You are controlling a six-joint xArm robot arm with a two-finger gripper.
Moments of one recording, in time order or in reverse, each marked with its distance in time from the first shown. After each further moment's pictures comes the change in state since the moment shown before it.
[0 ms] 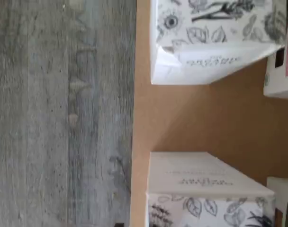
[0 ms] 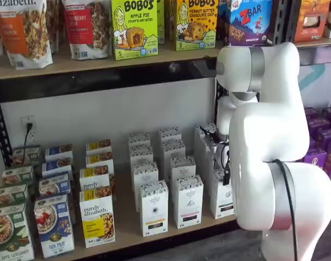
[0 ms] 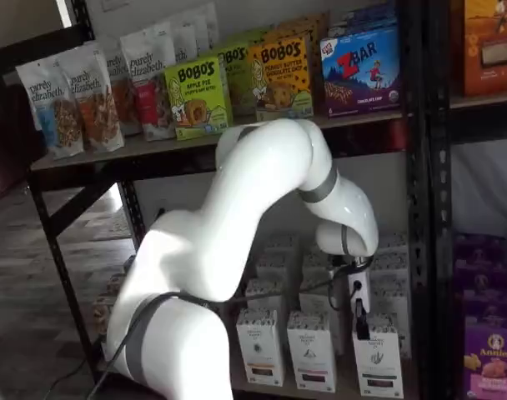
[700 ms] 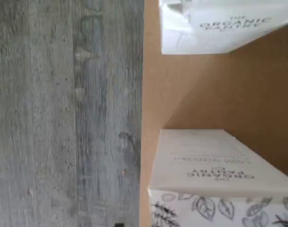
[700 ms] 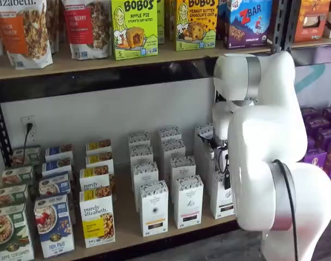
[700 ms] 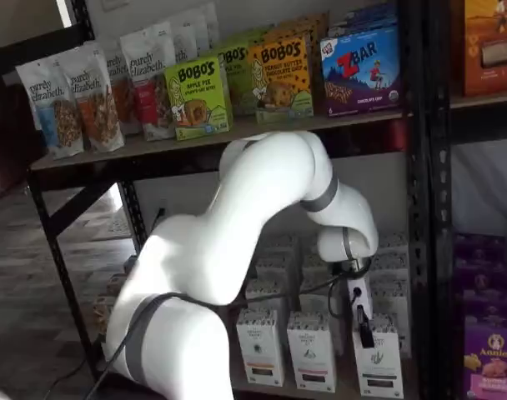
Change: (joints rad) arm 0.013 0.076 -0.089 -0.190 0.052 0.174
